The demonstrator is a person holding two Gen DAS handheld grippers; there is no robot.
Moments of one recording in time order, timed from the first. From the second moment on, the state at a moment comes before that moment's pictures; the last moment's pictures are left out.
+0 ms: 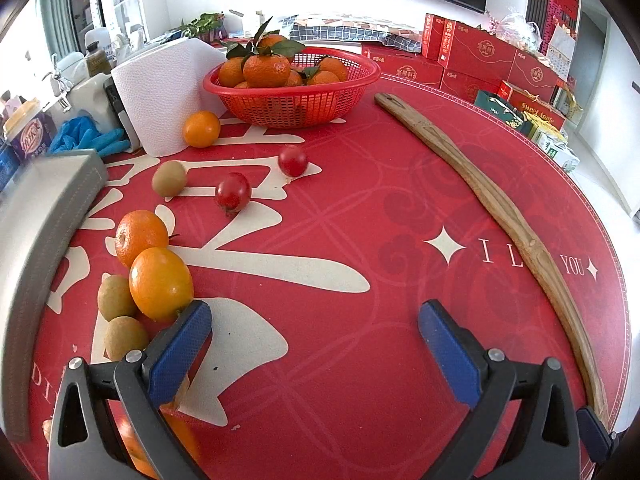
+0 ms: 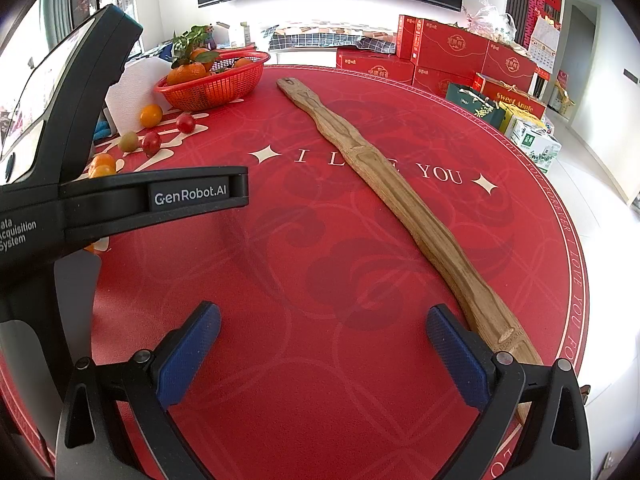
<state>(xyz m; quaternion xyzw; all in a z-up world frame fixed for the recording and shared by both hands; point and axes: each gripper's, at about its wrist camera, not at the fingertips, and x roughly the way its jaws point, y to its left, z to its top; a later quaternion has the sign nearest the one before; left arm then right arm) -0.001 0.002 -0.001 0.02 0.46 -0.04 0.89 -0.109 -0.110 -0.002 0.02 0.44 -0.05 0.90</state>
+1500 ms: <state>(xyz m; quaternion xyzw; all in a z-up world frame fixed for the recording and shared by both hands) -0.043 0.041 0.052 0.06 0.38 -0.07 0.92 -0.110 -0.110 -0.001 0.02 0.44 -0.05 0.90</state>
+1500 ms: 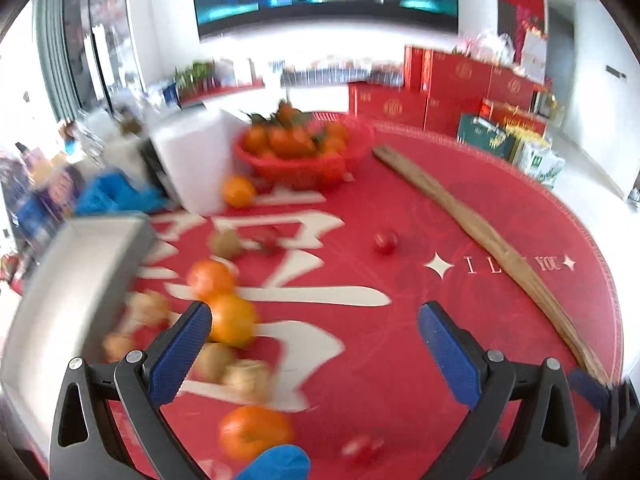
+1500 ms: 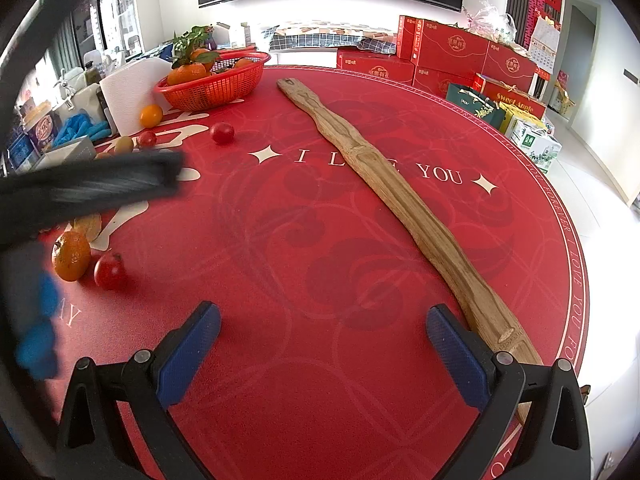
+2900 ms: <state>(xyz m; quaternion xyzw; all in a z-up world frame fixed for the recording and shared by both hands) -0.090 0.135 0.010 0.03 0.45 -0.07 0.89 -0.091 -0.031 0.003 -0.01 0.45 0.07 0.89</state>
